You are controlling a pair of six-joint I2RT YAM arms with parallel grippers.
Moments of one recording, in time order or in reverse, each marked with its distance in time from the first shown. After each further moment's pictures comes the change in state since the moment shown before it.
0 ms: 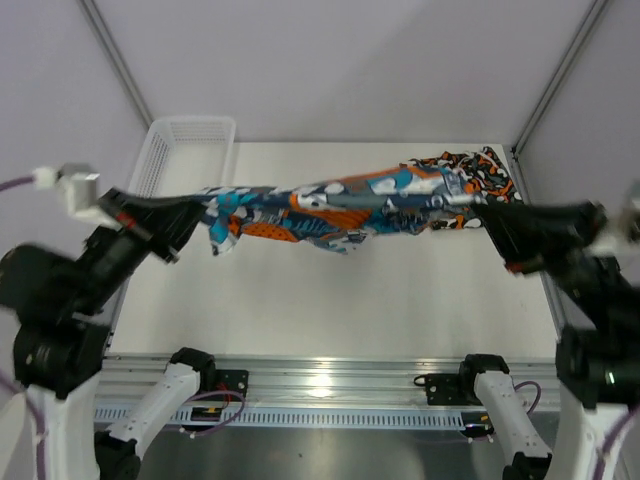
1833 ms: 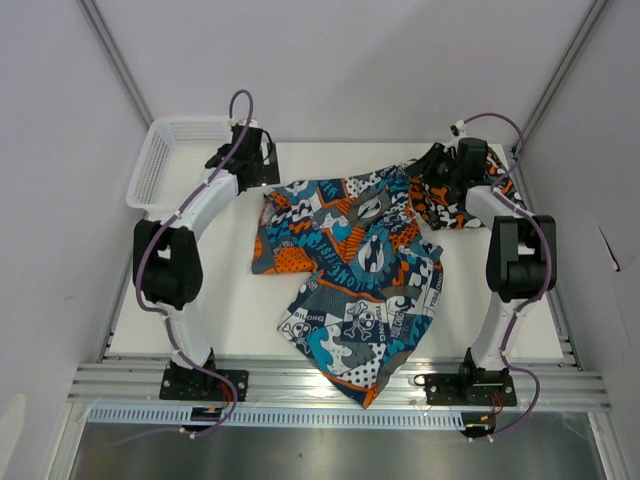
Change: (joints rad) left arm -0.006 1.100 0.067 0.119 -0.634 0.162; right arm 0.055 1.201 -0.067 0.327 0.289 0.052
